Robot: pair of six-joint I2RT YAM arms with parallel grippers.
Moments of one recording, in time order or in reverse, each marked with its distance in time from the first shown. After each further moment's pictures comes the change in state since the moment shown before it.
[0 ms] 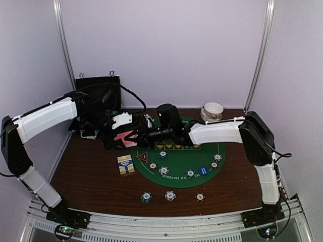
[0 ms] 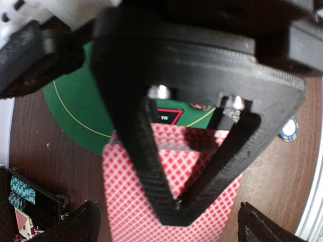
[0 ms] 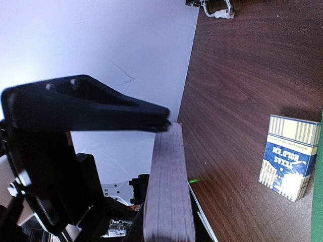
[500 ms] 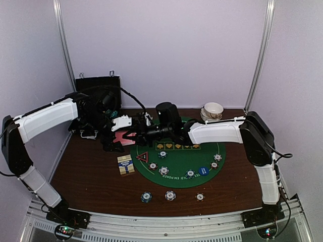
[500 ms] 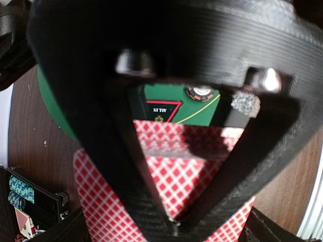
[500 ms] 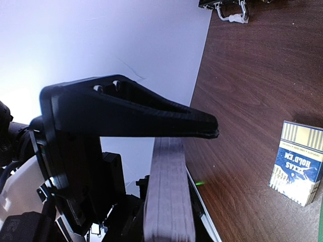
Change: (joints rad) left arm 0.000 0.005 -0.023 -0.019 -0.005 0.030; right arm 0.010 -0.001 0.025 0.022 -0.001 -0.001
